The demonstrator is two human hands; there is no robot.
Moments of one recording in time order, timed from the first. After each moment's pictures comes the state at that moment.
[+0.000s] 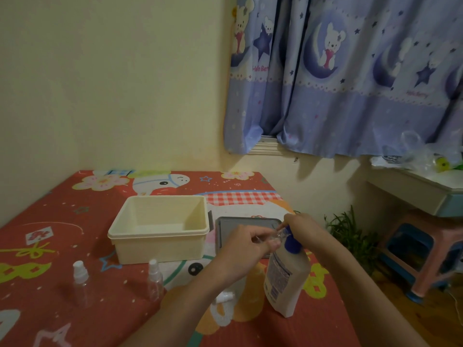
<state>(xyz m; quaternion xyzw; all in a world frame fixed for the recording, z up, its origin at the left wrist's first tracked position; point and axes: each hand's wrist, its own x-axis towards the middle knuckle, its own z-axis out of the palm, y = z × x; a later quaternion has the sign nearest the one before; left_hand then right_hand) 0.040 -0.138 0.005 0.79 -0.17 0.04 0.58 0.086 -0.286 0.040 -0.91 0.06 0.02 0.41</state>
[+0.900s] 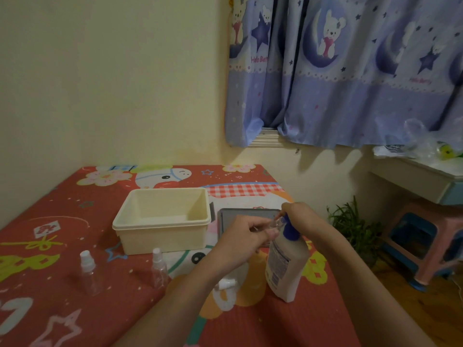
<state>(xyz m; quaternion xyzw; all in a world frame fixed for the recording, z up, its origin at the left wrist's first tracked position) 0.036 -0.136 0.002 0.79 -0.17 0.03 0.59 0.092 -0.287 0.037 -0.89 0.03 0.05 0.44</state>
